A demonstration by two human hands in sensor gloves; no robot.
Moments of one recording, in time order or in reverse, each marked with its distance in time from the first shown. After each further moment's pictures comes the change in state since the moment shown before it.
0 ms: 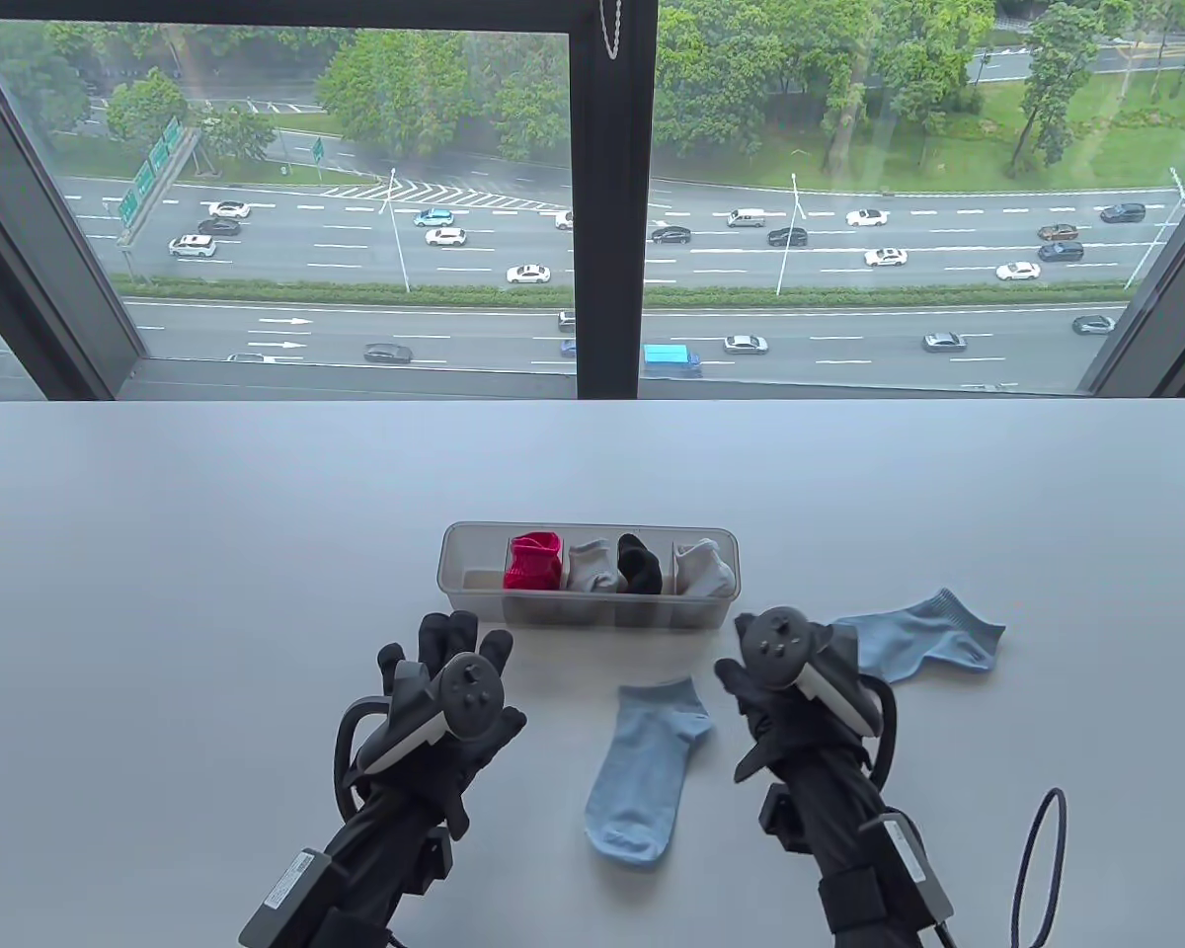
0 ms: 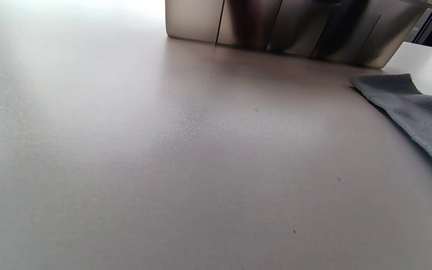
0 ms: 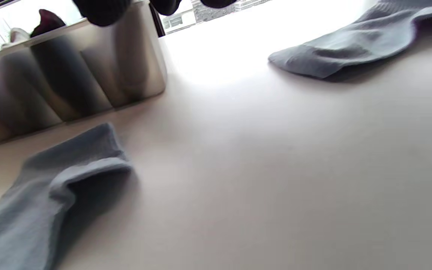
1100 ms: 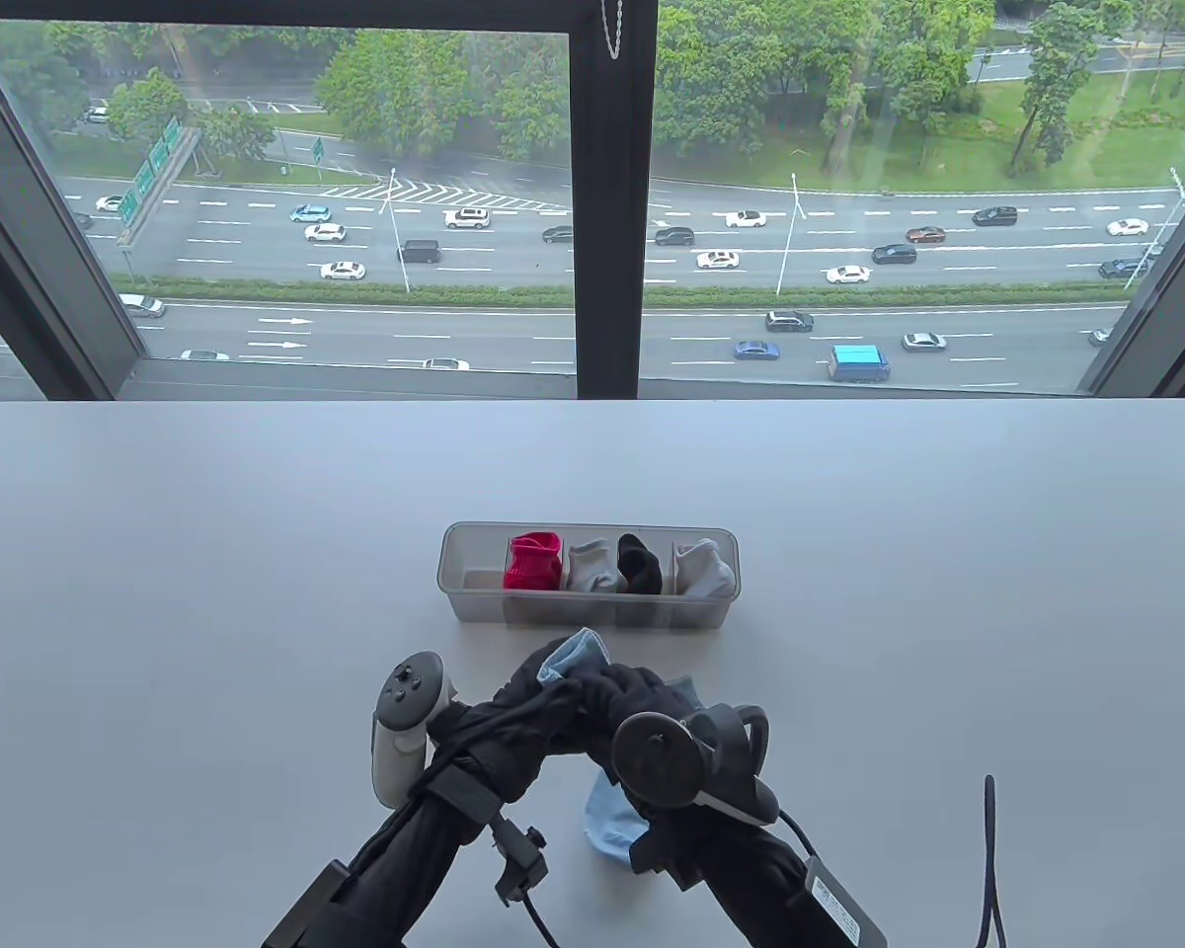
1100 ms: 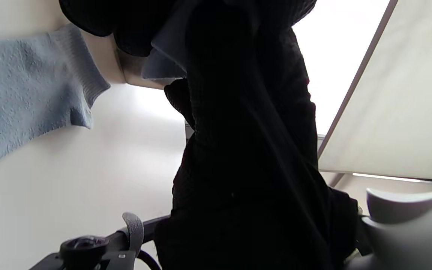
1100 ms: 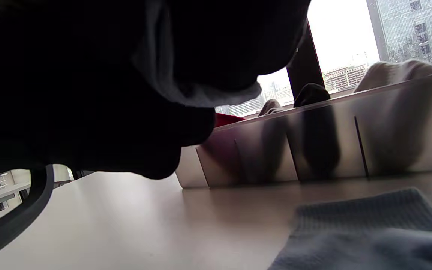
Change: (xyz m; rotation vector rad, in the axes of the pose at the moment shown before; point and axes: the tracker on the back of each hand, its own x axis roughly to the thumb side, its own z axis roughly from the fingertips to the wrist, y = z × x) left_hand 0.020 -0.012 0.005 0.077 -0.403 1.367; right_hand 0.120 0.021 0.115 -0.305 -0.756 -0.043
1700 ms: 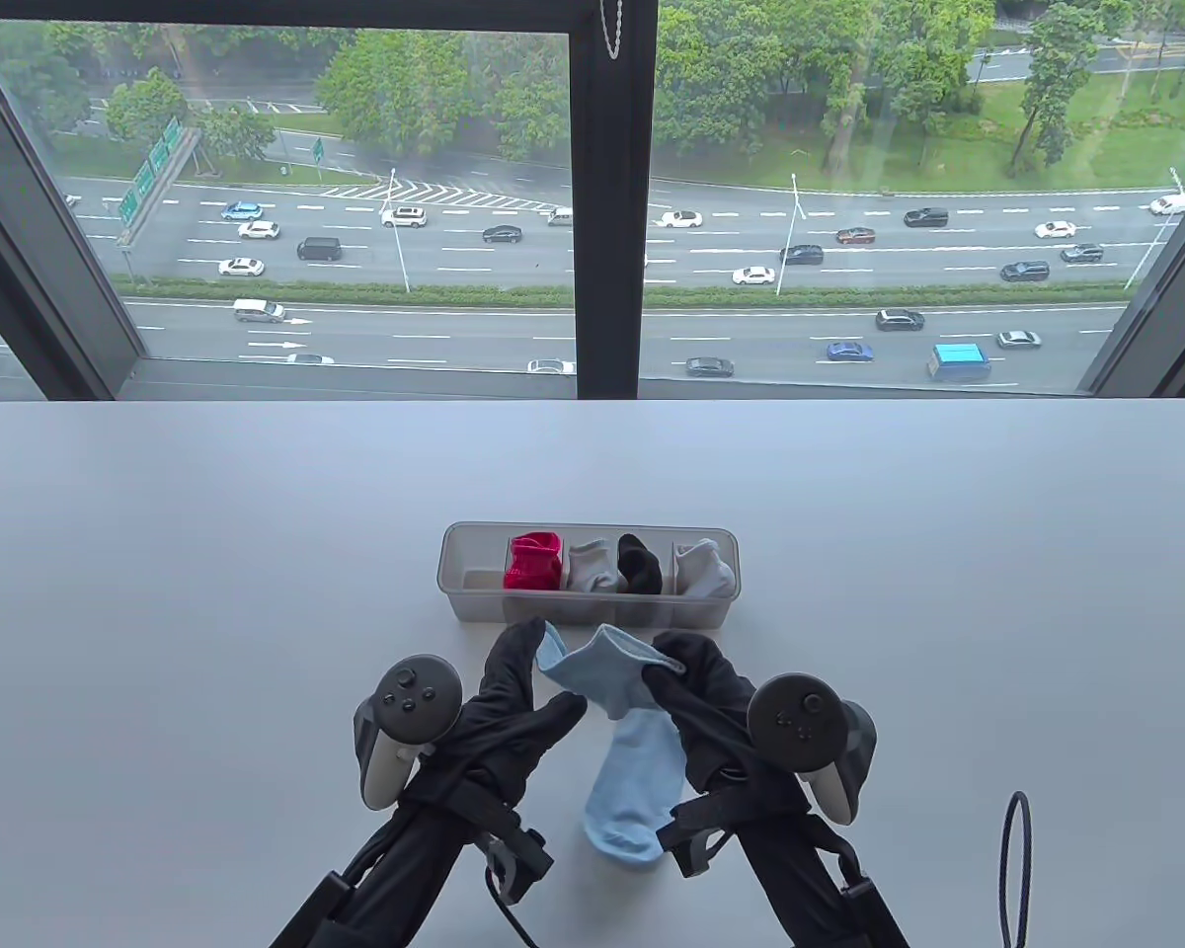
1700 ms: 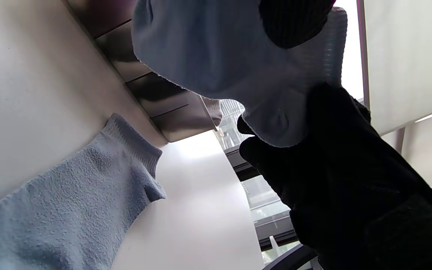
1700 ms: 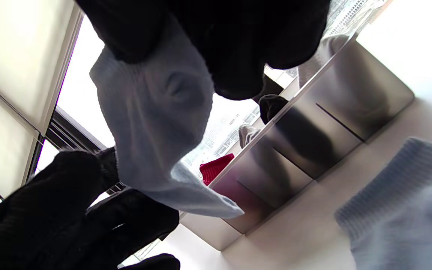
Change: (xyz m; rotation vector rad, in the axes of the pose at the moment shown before) left_hand 0.031 -0.008 0.004 -0.072 -0.037 -0.480; right_hand -0.059 -0.017 0.012 -0.171 0.226 -0.544
